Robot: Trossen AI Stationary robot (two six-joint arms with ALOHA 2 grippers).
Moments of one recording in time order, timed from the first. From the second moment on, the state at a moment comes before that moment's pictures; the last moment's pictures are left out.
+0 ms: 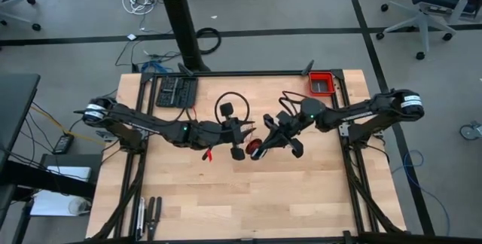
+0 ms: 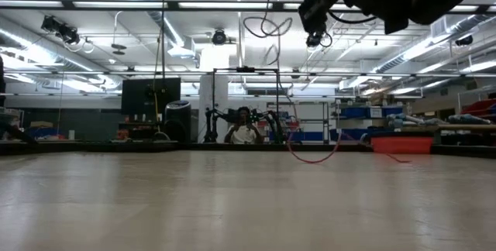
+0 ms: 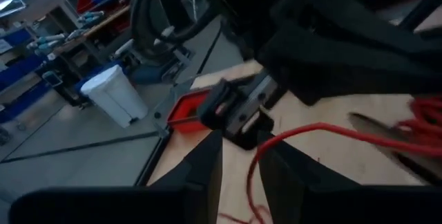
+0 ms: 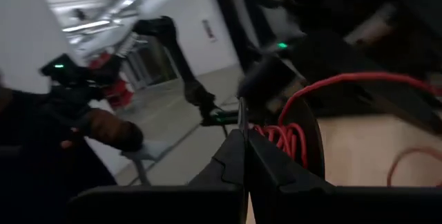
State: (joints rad) left arm -0.19 1.55 1.09 0.26 -0.56 0.31; right arm -0.06 1.36 0.60 0.87 -0.65 0.40
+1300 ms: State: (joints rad) left arm -0.18 1.69 1.09 0.45 -0.44 0.19; right arm 0.08 1.47 0.60 1.55 -0.51 0.15
